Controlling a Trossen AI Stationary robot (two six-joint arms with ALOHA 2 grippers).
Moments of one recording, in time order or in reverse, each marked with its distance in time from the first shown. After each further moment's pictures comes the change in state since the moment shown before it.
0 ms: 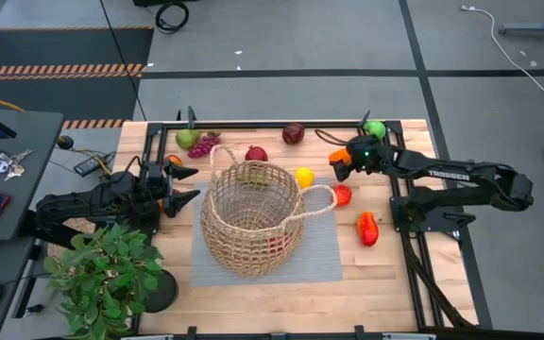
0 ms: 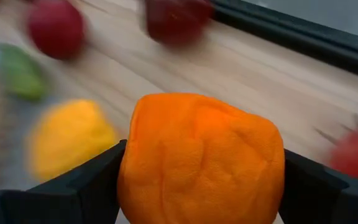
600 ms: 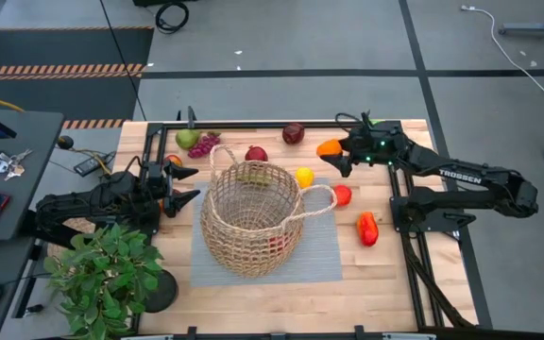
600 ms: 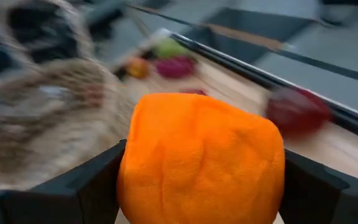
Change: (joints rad) left arm 0.000 0.000 0.000 0.000 0.000 0.000; right arm -0.003 -0.089 0.086 0.192 -0.335 -0.049
